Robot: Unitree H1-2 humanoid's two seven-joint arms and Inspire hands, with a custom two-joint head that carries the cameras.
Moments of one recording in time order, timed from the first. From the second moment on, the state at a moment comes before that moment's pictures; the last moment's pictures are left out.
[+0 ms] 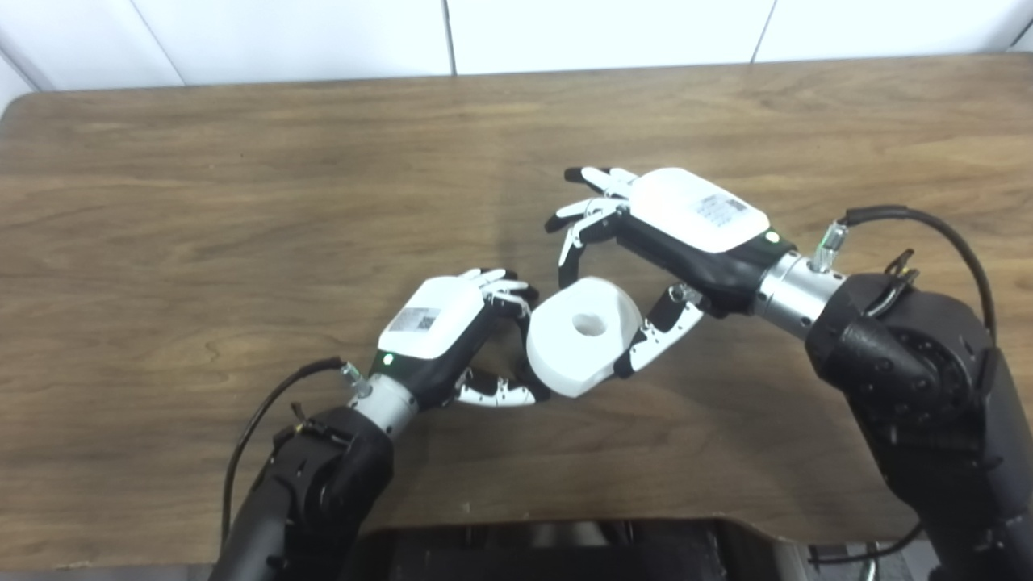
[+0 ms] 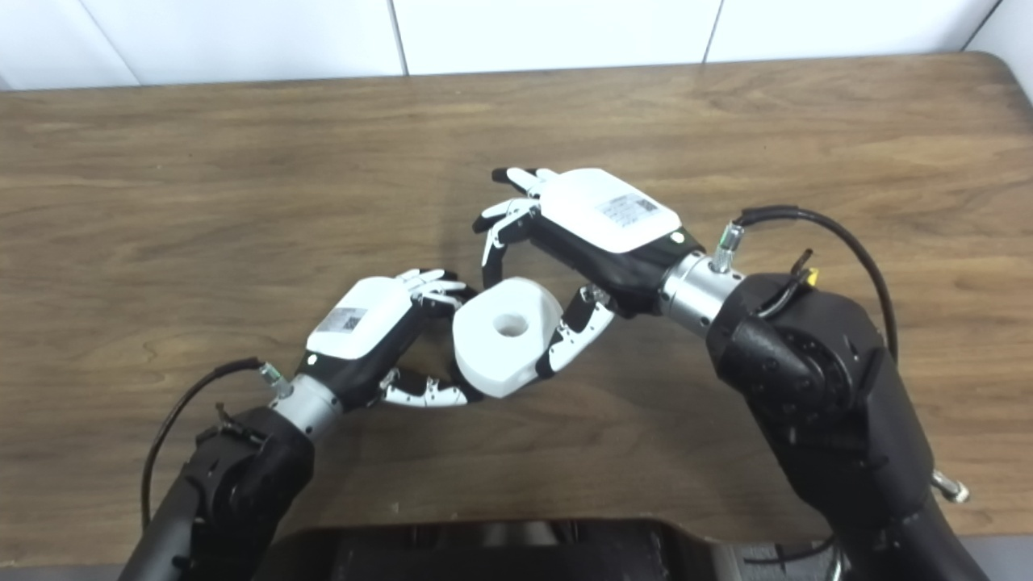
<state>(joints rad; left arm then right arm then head) 0.05 0.23 -0.41 -0.39 0.88 0.11 -0.37 -0.26 -0.36 0.32 -0.72 -0.73 0.29 0.82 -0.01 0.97</state>
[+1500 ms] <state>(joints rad) 0.05 0.22 -0.41 -0.41 0.89 0.13 -0.40 -0.23 -0.36 0.36 -0.70 -0.74 0.24 0.78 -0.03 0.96</state>
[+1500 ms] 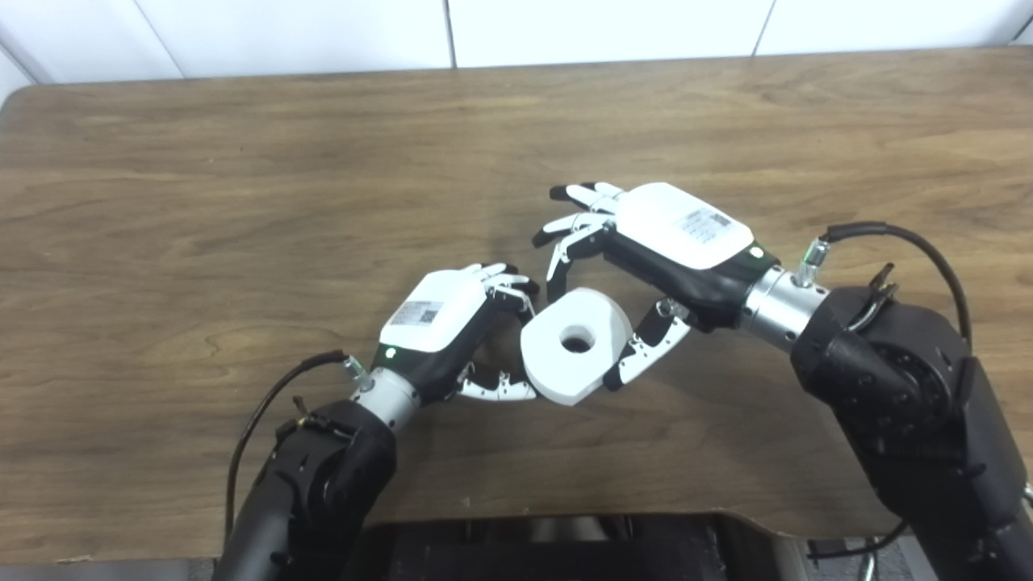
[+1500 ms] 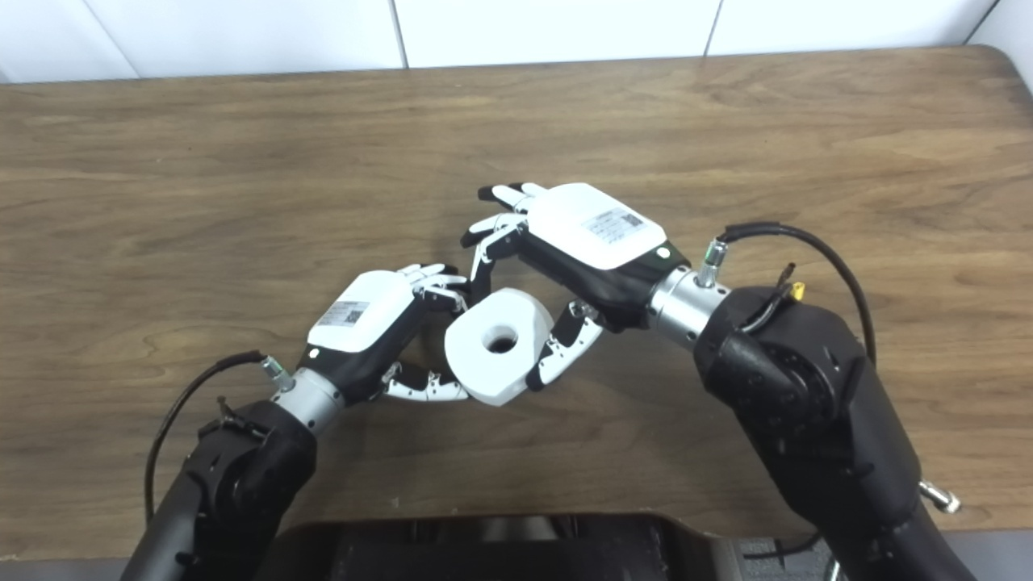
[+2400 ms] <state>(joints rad) 0.05 0.22 -0.41 -0.40 0.90 0.12 -0.40 -0.23 -0.35 0.34 -0.69 -0.77 0.23 0.81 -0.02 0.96</state>
